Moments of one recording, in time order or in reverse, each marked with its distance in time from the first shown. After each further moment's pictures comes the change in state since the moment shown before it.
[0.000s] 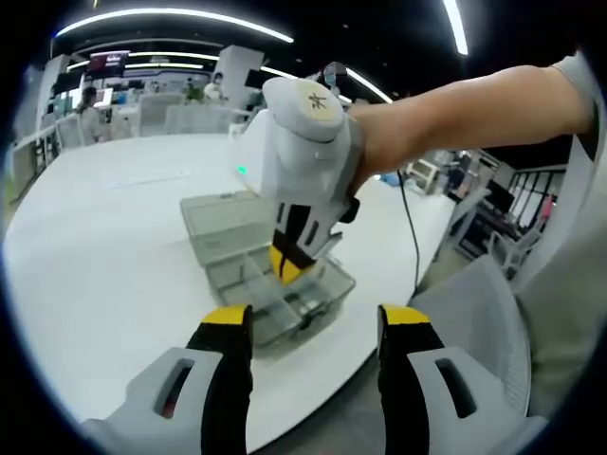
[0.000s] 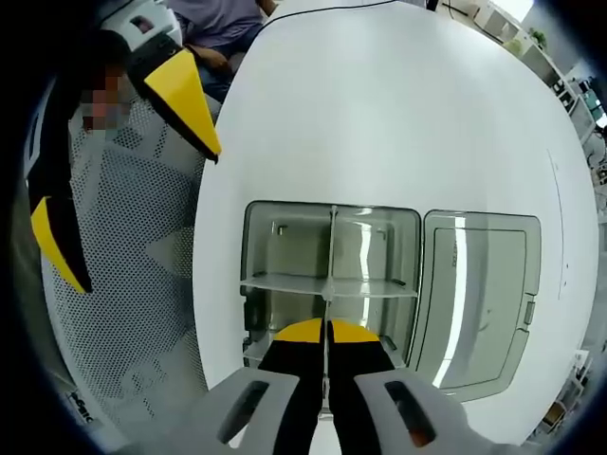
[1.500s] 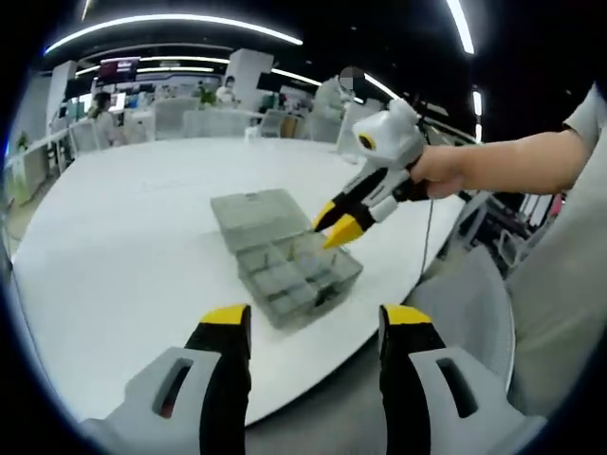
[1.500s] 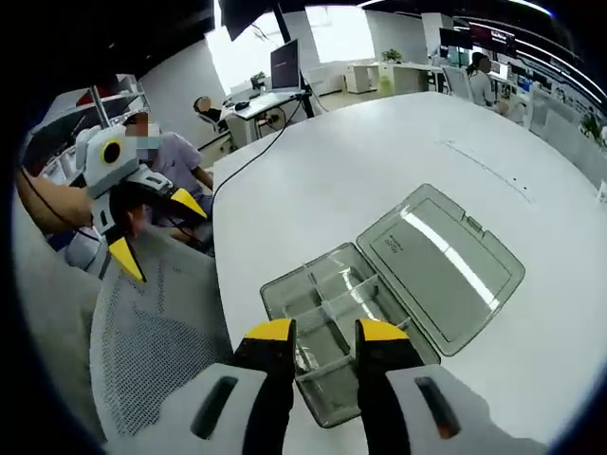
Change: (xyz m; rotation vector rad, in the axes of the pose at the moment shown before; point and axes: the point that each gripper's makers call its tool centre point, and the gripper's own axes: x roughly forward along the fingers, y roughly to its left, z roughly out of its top) left arm -0.048 0.006 -0.008 0.005 0.003 0.063; right arm -0.059 0.013 -0.014 0.508 -0.663 -0.072
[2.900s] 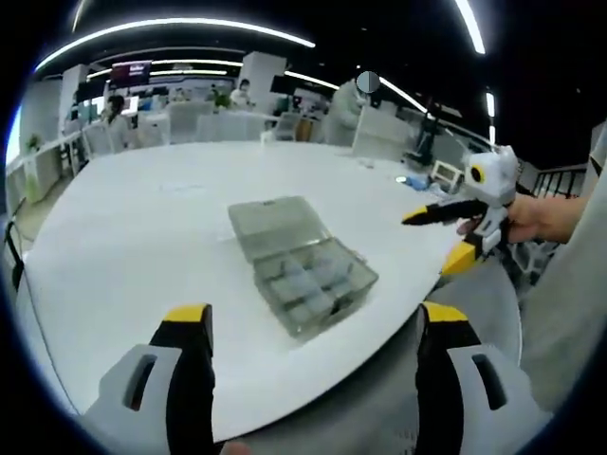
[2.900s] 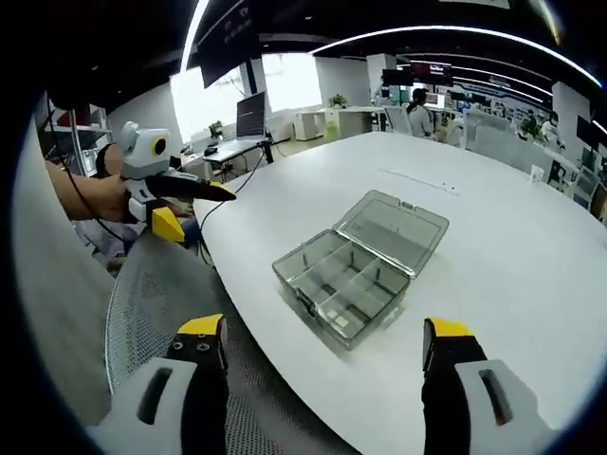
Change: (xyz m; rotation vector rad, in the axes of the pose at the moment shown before) left arm -0.004 0.013 0.017 -0.003 -0.021 0.081; right arm -0.085 0.041 -0.046 0.167 -0.238 -0.253
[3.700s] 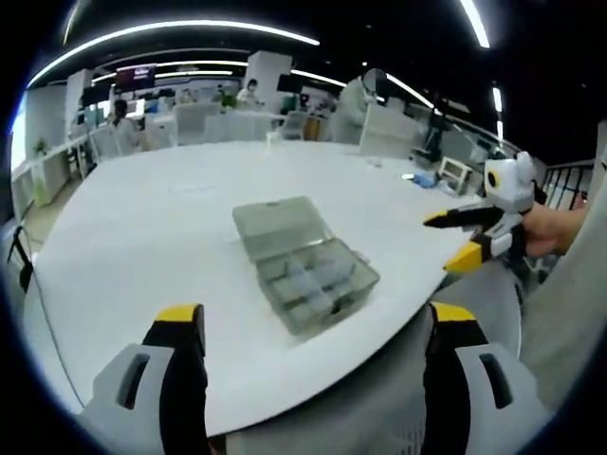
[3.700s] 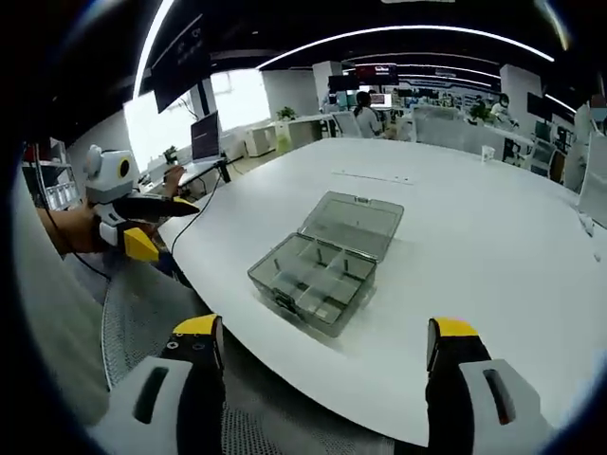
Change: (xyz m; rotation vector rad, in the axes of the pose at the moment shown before) left arm -0.005 -0.004 0.003 -0.001 0.007 0.053; right arm -0.018 -0.010 -0.010 0.152 -0.037 -0.174
